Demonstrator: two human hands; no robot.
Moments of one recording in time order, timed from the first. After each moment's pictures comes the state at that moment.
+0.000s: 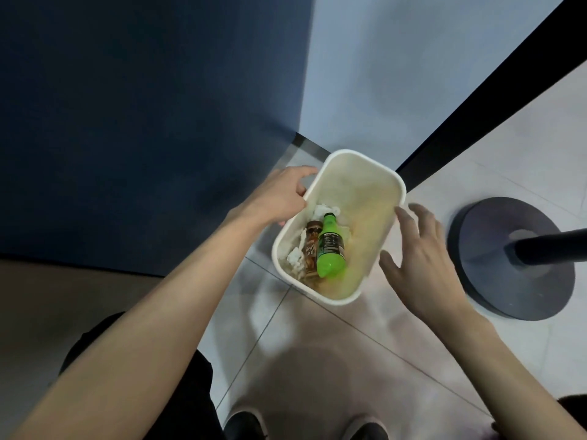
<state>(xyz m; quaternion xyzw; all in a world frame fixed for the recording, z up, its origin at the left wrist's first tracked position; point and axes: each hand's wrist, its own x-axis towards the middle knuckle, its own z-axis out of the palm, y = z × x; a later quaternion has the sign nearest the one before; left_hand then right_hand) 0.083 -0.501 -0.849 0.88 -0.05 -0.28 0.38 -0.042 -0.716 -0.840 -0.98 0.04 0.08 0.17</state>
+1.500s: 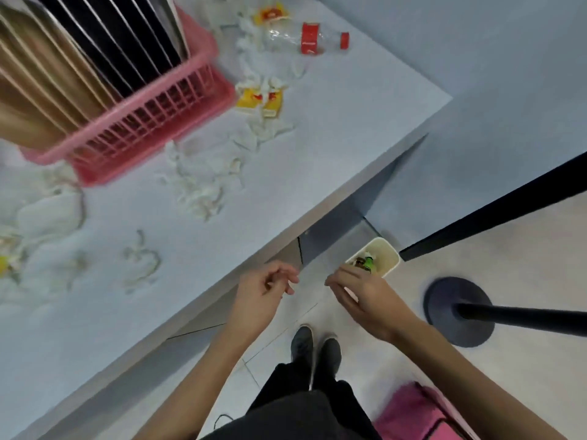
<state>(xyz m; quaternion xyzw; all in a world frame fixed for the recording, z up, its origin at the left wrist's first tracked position) -0.204 -0.354 -0.209 0.79 0.23 -0.06 0.56 -0.127 -0.557 -0.223 -0.85 -0.37 0.19 0.33</state>
